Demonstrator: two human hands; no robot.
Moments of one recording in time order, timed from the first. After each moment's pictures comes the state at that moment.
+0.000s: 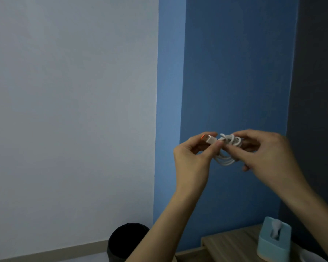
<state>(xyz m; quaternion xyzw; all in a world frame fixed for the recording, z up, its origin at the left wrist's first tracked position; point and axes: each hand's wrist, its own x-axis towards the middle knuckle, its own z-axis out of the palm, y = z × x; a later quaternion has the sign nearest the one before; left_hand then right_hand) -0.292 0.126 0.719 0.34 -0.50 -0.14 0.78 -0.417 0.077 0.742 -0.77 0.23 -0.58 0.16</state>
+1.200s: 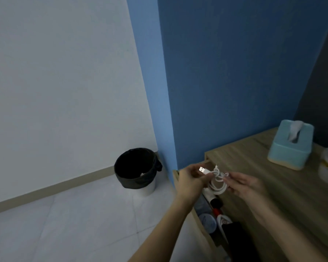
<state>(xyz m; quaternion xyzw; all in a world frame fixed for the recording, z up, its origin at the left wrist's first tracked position) -0.241 -0.006 0.402 0.62 -0.37 -0.39 0.57 -0.382 -0.061 0.382 -0.49 0.42 -0.40 0.65</state>
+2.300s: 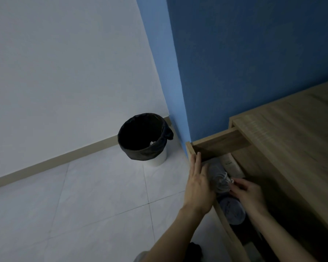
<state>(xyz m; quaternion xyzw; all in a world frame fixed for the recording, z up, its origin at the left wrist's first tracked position) -0.199 -0.054 0.224 0.78 -0.56 -0.16 0.25 -0.315 -0.130 0.139 -0.49 0.57 -0.29 0.60</state>
